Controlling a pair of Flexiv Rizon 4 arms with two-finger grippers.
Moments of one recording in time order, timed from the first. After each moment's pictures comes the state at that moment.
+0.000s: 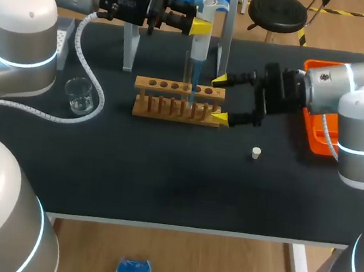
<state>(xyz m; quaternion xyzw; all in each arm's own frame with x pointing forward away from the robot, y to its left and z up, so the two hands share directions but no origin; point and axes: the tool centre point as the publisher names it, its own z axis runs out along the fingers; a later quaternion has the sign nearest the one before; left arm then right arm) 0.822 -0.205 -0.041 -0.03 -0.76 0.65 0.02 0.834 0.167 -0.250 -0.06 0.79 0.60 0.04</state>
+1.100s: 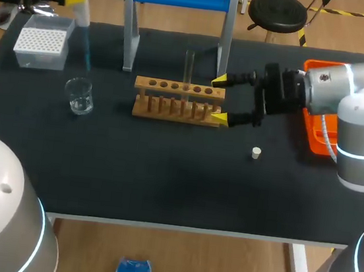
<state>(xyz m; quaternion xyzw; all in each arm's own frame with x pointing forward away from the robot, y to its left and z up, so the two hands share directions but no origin) 0.902 0.046 -0.065 0.03 -0.76 0.64 -0.10 0.833 0.168 -0.250 -0.06 0.79 0.60 0.04</state>
